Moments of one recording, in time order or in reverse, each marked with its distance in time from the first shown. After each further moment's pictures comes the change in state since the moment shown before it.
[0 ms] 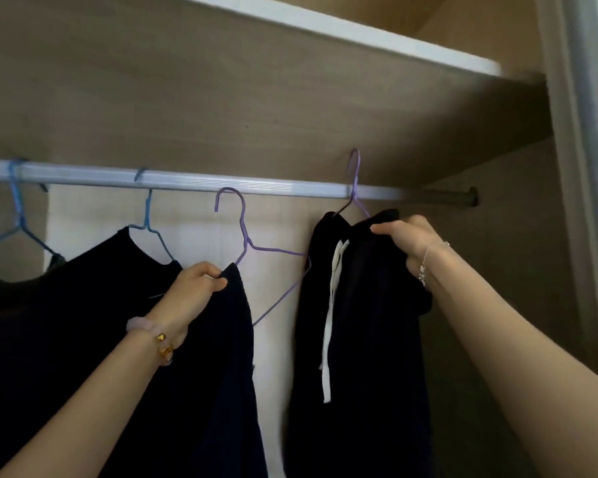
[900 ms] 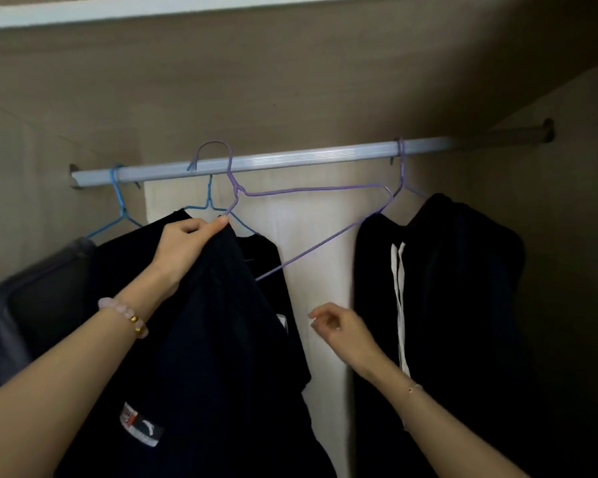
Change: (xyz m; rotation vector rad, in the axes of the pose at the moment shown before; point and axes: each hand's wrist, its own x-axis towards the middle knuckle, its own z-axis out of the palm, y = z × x) left_hand -0.036 0.023 -0.058 0.084 0.268 0.159; right_hand -0.097 0.178 0.104 -0.106 -0.543 -0.211
